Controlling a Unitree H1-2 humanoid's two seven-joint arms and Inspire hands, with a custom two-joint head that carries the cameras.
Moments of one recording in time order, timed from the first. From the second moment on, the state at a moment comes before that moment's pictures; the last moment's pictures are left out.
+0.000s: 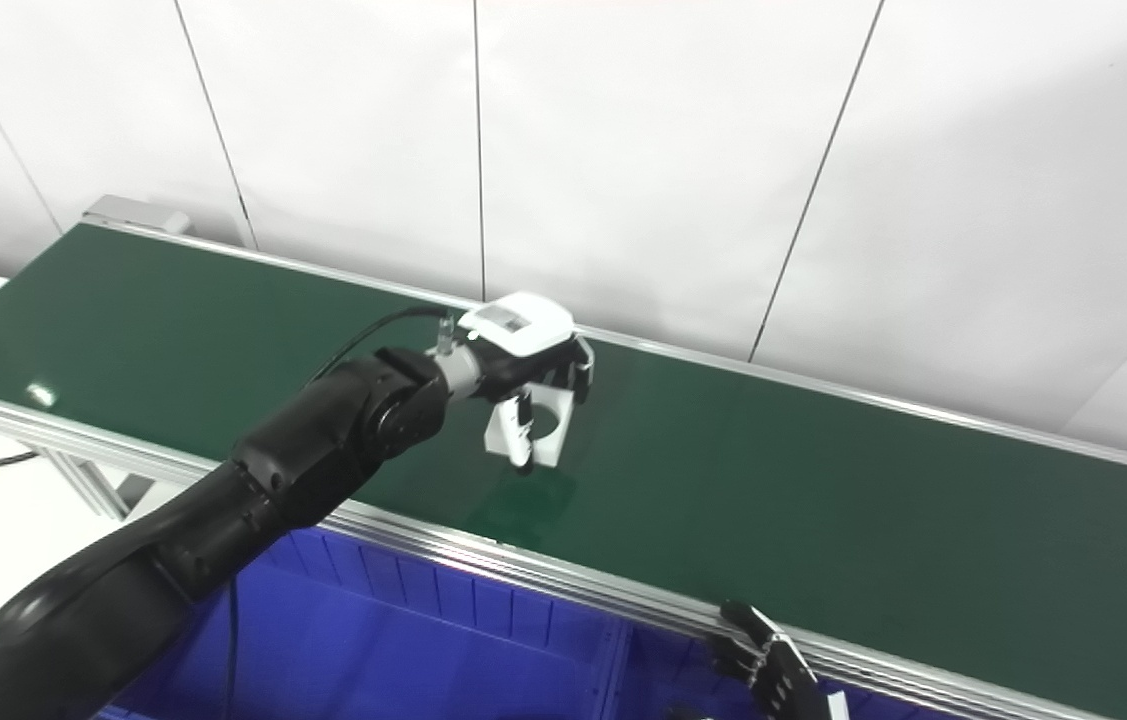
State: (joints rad) left arm -0.69 0.29 -0.50 0.27 0.83 0.04 -0.40; right arm 0.12 -0.04 0.04 0.35 0.03 -0.45 0.13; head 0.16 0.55
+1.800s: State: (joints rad) left arm -0.09 0.37 -0.41 -0.31 0.83 0.11 -0.51; right arm 0.10 -0.04 0.04 0.14 0.04 -0.40 0.14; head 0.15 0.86
